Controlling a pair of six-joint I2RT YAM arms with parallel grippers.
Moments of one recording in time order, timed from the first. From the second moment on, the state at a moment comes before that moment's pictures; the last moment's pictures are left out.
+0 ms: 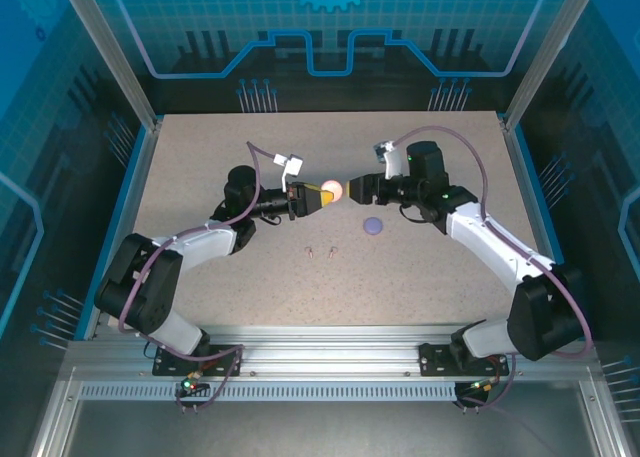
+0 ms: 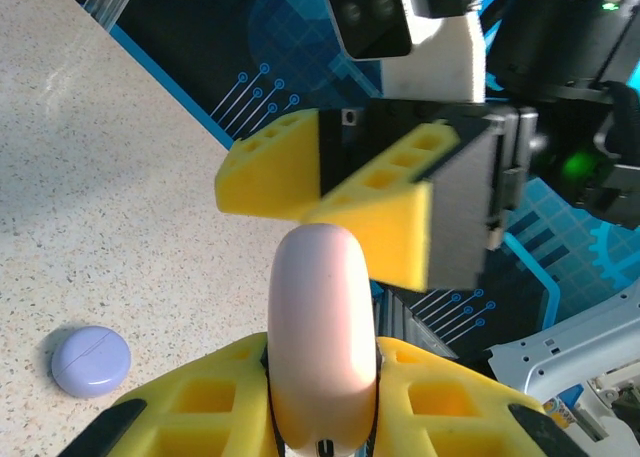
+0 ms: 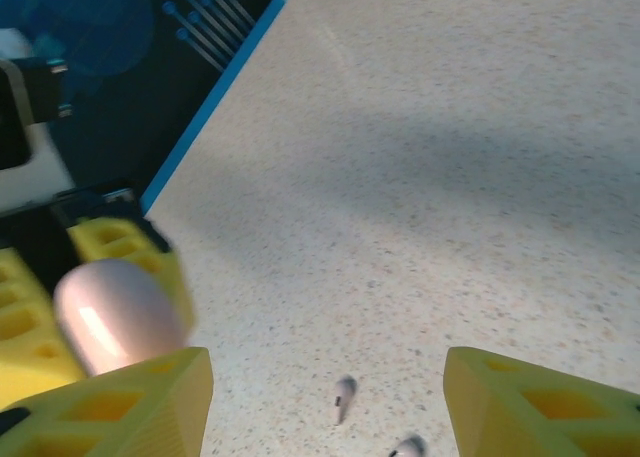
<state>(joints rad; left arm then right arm) -0.38 1.55 0.76 0.75 0.93 -0.72 0.36 1.39 1.03 -0.20 -0.54 0.35</state>
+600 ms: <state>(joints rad) -0.38 1.54 0.76 0.75 0.93 -0.72 0.40 1.32 1.05 -0.20 -0.58 0.39</state>
